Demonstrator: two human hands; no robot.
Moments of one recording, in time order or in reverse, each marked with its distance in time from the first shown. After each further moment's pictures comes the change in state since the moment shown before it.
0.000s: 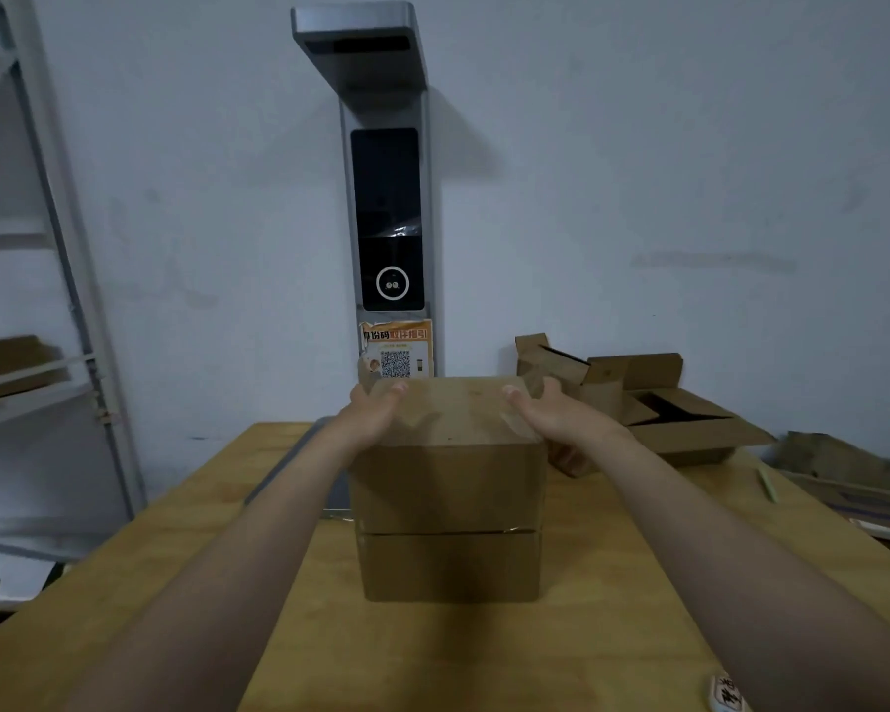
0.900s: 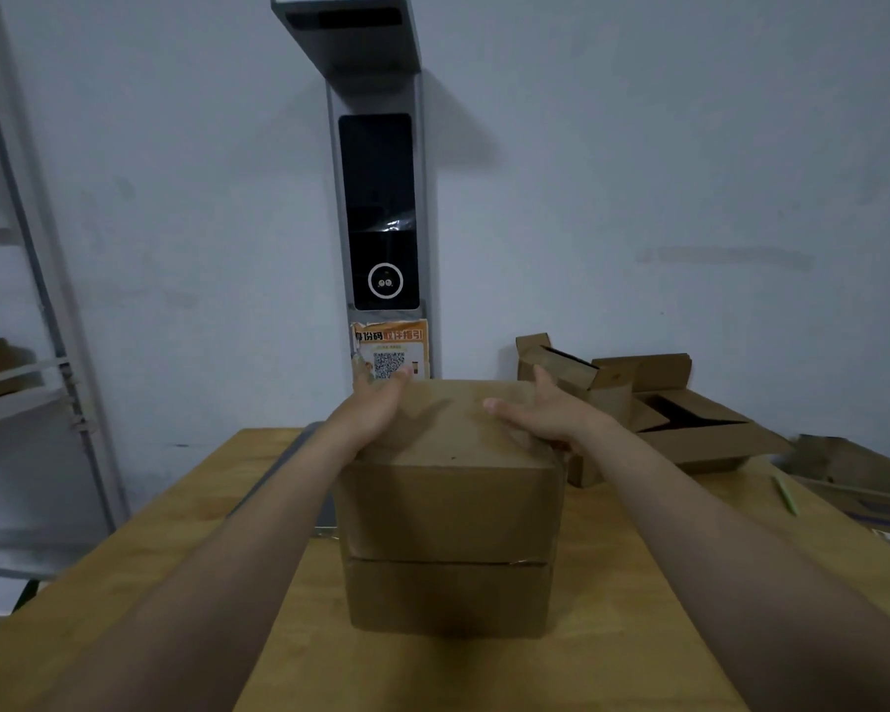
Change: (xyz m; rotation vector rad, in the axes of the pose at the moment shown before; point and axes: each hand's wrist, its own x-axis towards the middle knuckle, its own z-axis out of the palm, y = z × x) left_hand 0.055 0.009 0.012 -0.090 -0.018 0.091; right_hand 0.053 -0.002 0.003 0.182 -0.054 -0.082
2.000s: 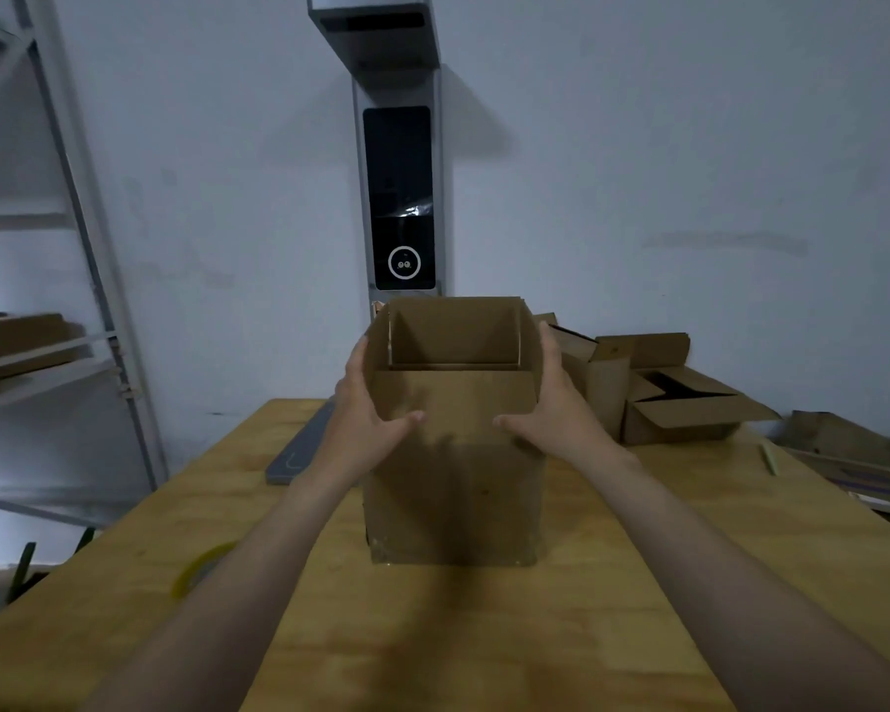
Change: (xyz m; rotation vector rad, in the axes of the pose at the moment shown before) left_hand -0.108 -0.051 -0.014 0.017 0.194 0.332; right_hand -0.106 0.004 0.039 -0.085 0.241 -0.281
